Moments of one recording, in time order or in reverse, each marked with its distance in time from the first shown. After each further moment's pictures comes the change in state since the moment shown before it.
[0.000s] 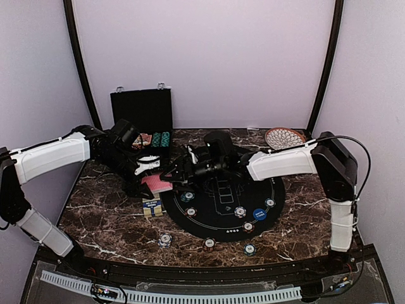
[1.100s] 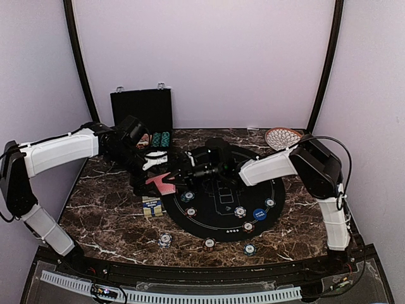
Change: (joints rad) left arm -0.017 0.084 0.070 0.048 -0.015 -0.008; right arm -0.035 0.161 0.024 0.297 -0.119 0.304
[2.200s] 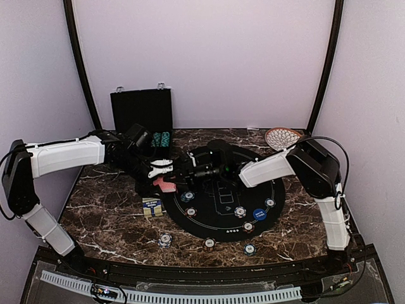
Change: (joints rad) left arm -0.044 0.027 -0.069 0.116 -0.075 0.001; right arm -0.006 0.024 -0.019 0.090 0.006 0.070
